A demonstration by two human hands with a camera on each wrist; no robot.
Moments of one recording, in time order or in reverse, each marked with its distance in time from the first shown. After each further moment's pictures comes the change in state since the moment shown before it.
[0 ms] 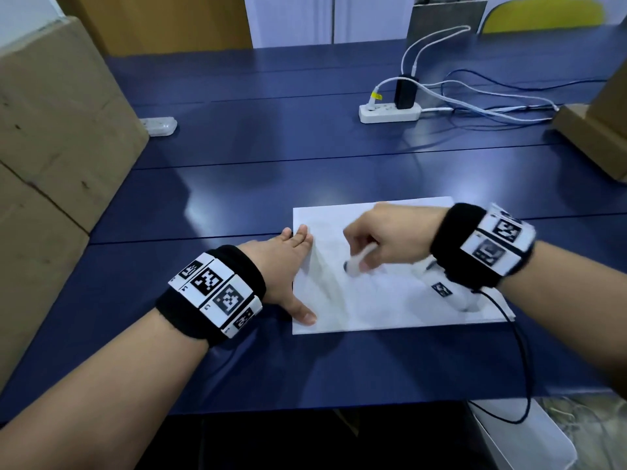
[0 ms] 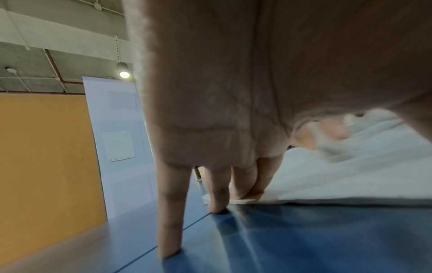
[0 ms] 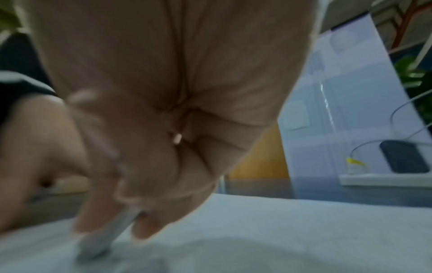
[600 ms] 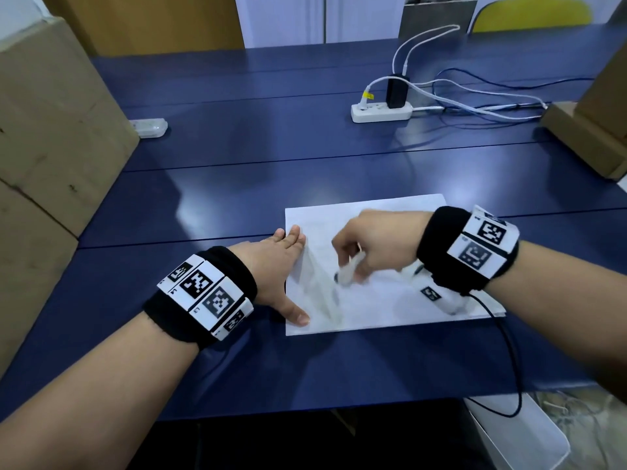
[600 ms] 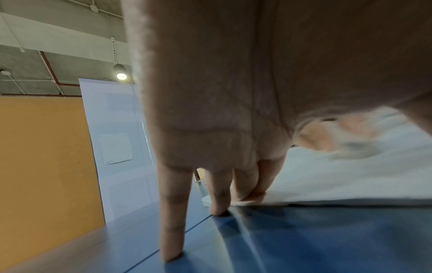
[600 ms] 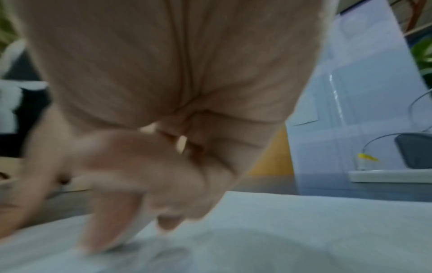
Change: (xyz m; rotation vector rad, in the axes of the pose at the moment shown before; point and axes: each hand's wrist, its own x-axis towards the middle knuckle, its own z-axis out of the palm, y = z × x) left_hand -0.001 -0.002 -0.001 0.026 -0.017 -0.002; right_hand 0.004 -0.009 0.006 0.014 -0.049 -0.001
